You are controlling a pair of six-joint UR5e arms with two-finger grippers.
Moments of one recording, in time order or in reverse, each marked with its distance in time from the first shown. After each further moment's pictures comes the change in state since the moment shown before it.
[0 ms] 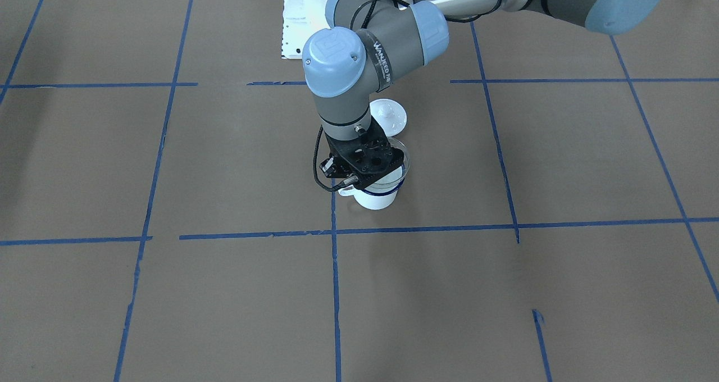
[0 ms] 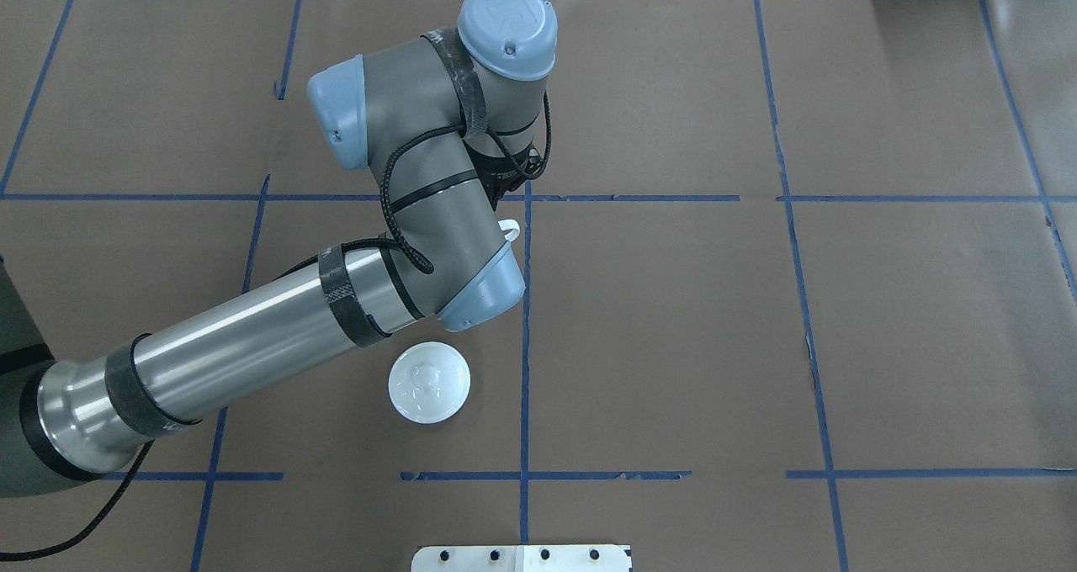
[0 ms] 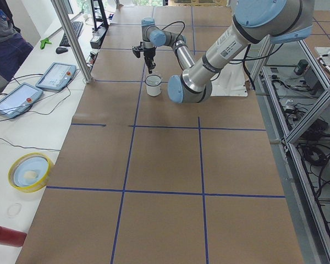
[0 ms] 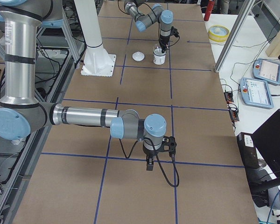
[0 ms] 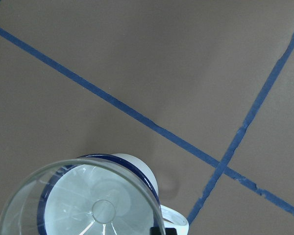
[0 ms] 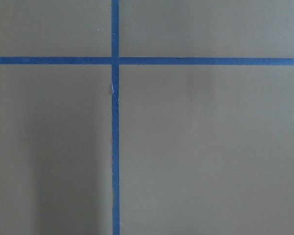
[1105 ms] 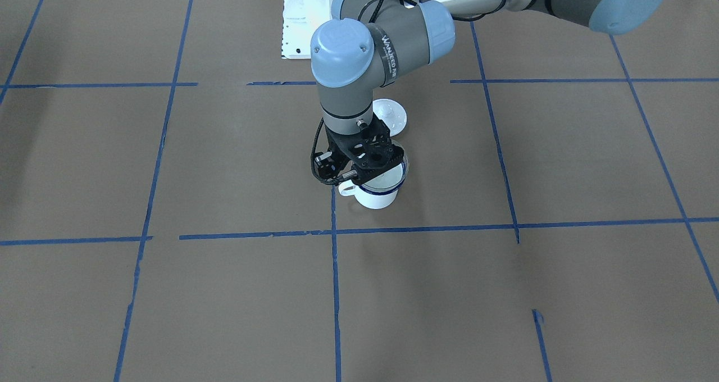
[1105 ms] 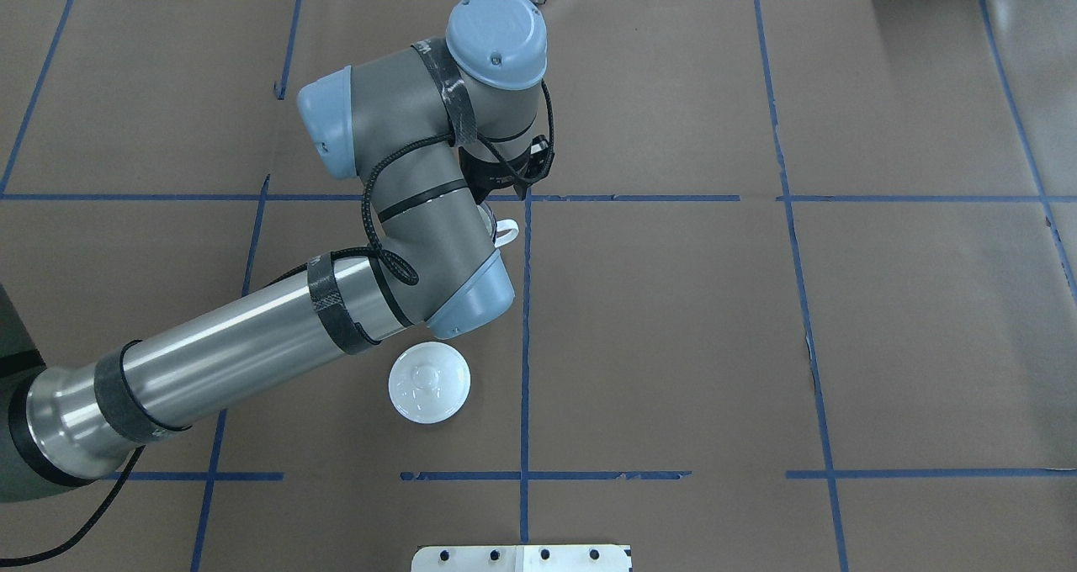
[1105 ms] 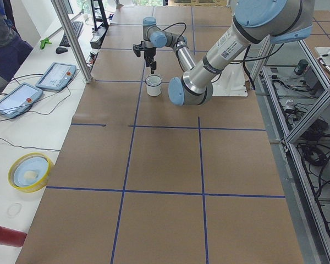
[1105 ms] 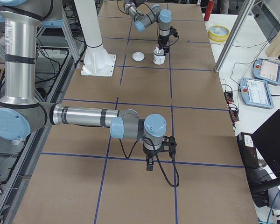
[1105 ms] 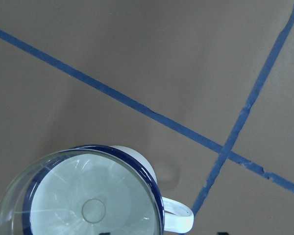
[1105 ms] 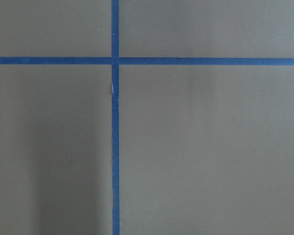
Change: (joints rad) left arm -0.029 0.022 -0.074 -0.043 -0.007 0.036; right arm 0.000 0.000 0.000 0.000 0.000 0.000
